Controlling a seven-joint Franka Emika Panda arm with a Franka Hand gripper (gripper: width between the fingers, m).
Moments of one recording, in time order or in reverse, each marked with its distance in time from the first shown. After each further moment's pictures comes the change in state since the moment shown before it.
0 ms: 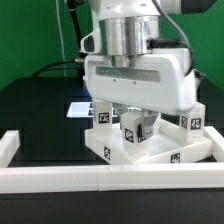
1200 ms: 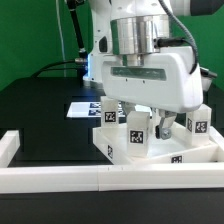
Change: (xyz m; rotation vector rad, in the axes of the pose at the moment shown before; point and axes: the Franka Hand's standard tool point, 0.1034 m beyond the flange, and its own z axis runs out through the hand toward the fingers) arm -0.018 -0.004 0.003 0.027 0.022 -0.051
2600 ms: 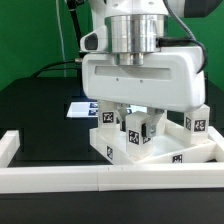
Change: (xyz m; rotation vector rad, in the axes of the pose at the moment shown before) arm 0.017 0.002 -0.004 -0.032 0.029 -0.045
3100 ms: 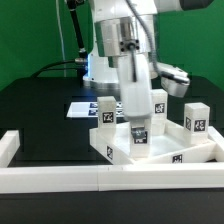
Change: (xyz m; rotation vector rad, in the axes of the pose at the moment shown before) arm -0.004 0.001 0.001 0.006 -0.100 0.737
